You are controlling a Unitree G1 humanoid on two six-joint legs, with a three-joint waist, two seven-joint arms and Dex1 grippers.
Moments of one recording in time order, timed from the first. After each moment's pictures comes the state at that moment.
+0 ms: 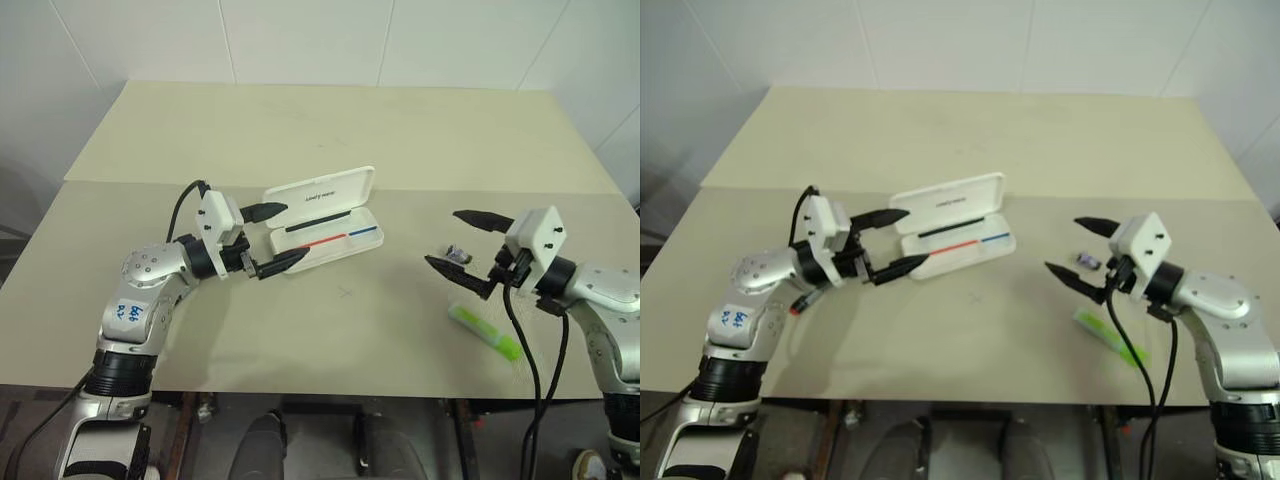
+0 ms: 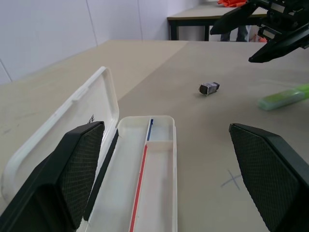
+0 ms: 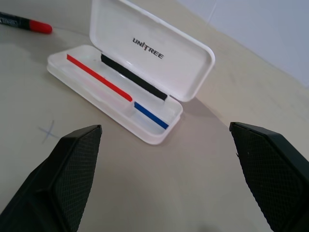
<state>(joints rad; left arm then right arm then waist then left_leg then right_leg) -0.47 0.54 0.02 -0.07 -0.41 0.23 -0.87 -0.26 -0.74 -0.18 -0.20 0.40 0.20 0.91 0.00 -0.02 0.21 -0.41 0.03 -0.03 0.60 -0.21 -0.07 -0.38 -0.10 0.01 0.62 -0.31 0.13</state>
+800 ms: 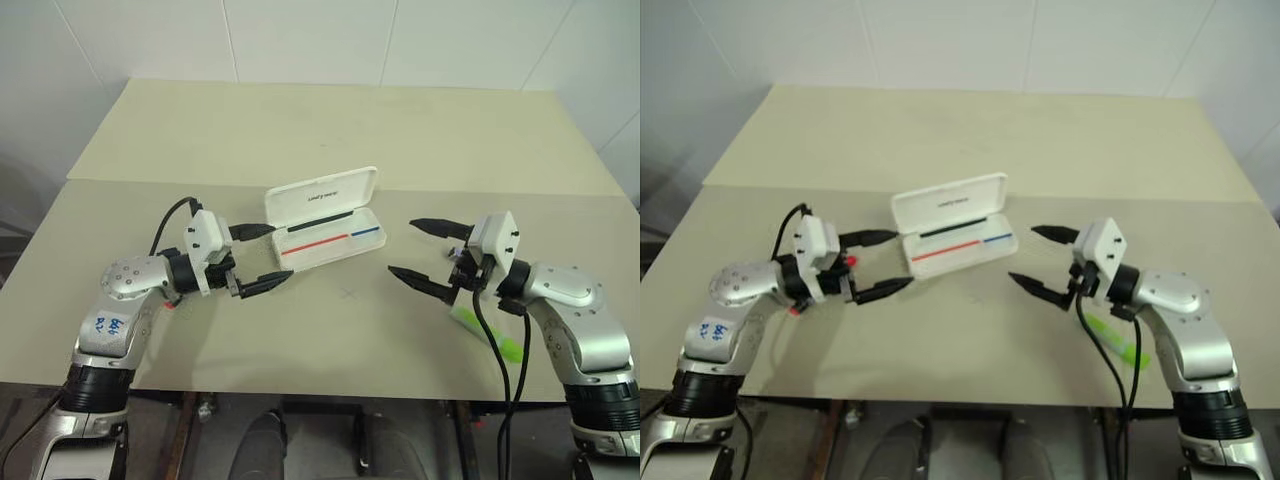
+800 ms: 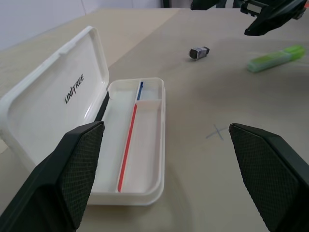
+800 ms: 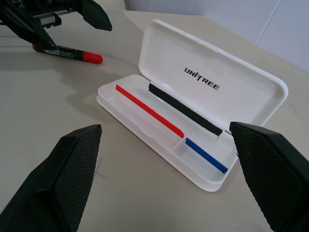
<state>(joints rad) -0.38 0.63 0.04 -0.12 -0.40 0.24 -0.94 -0.31 -0.64 -0.08 -0.19 0.41 0.20 0.96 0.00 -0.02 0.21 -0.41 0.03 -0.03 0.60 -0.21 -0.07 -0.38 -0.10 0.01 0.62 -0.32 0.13</state>
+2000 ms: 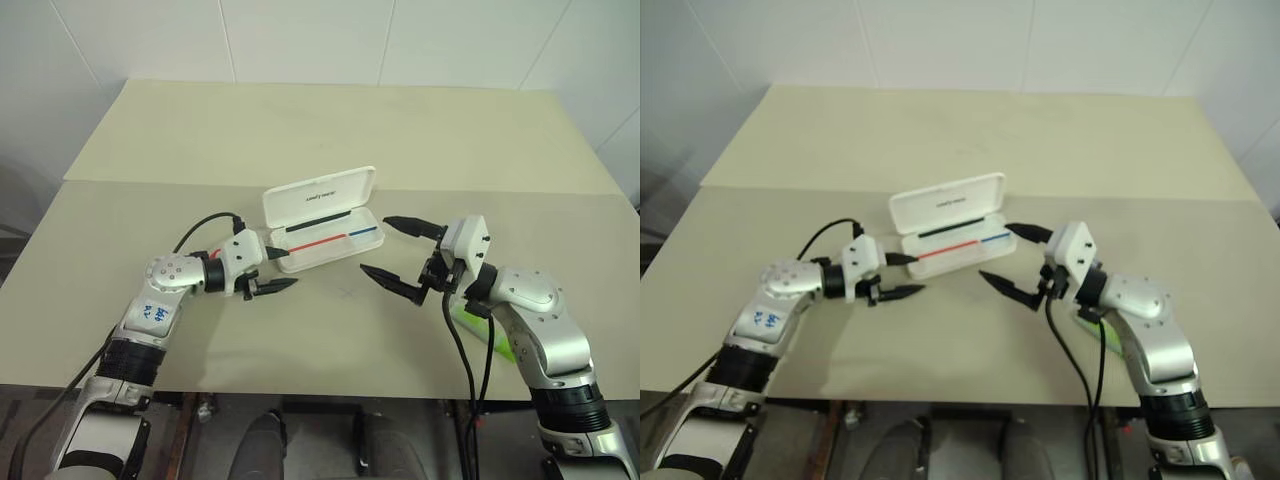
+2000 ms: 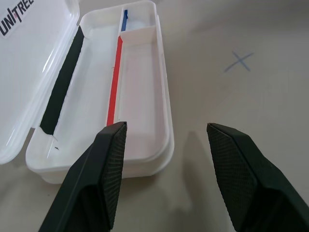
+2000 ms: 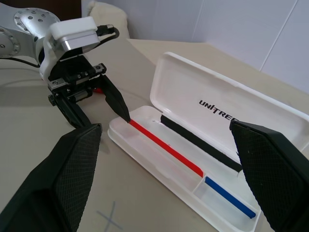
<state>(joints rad) -0.54 0.56 -0.13 0.25 -0.12 0.03 -0.96 -0.33 -0.51 0.00 -0.23 0.38 0.16 0.88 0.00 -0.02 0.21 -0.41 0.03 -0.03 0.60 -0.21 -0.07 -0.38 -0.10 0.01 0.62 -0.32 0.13</state>
